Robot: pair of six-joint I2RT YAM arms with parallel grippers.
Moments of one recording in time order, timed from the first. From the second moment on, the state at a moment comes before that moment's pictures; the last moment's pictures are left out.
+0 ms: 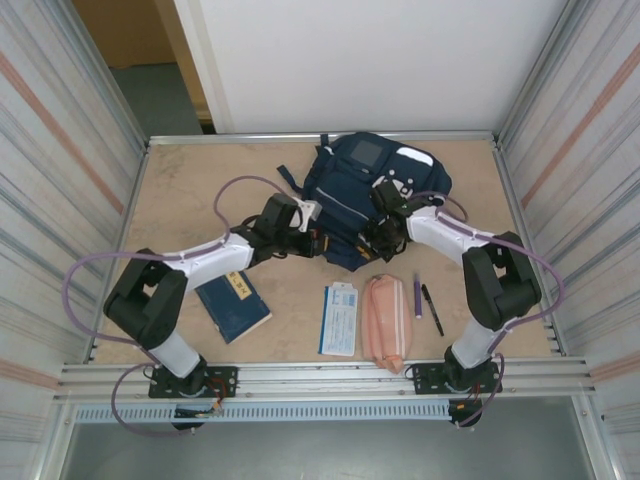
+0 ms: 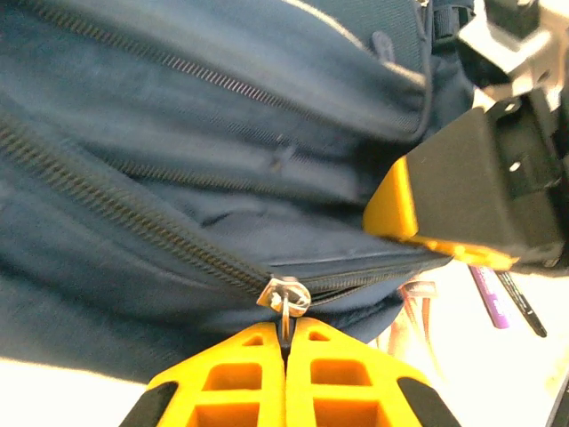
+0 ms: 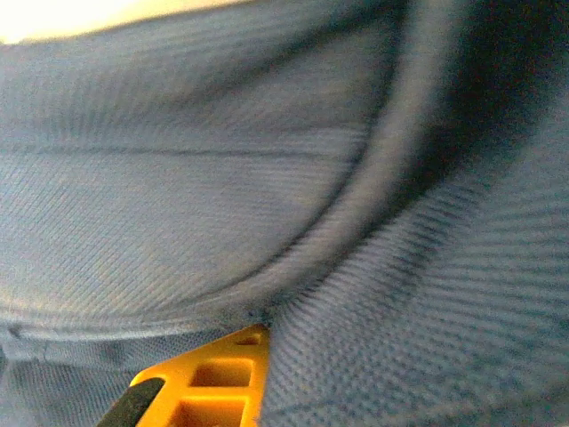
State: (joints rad) left arm -0.62 1.61 0.95 -0.08 0.37 -0.40; right arm 0.46 1.71 1.15 -0.65 -0.26 1.14
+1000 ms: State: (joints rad) left arm -0.67 1.64 0.88 -0.01 0.42 -0.35; right arm 0.28 1.69 1.26 -0.71 -0.31 0.76
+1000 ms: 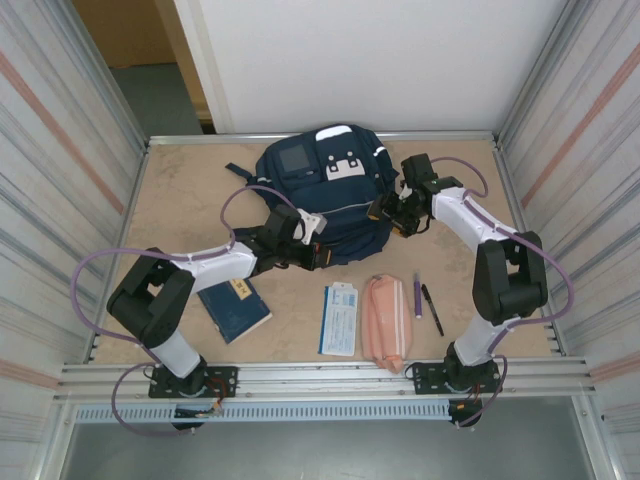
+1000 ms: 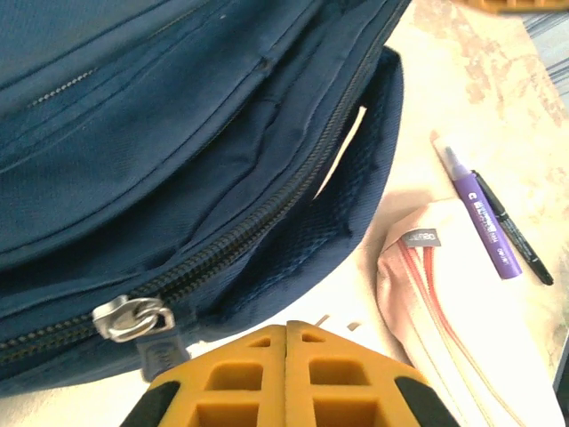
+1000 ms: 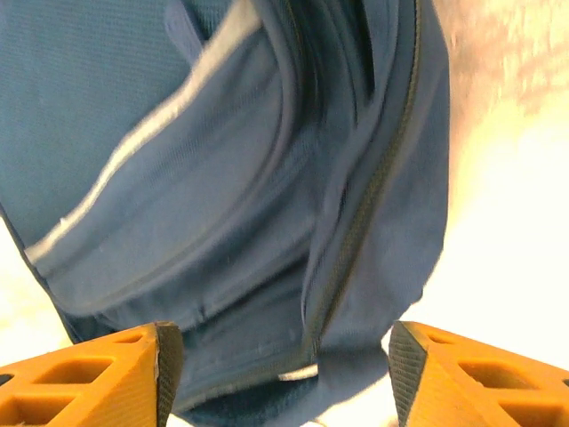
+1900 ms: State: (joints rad) left arm -0.58 1.69 0.87 -0.02 0.48 -0.30; right arm 0.43 1.62 1.22 -0.61 -0.28 0.91
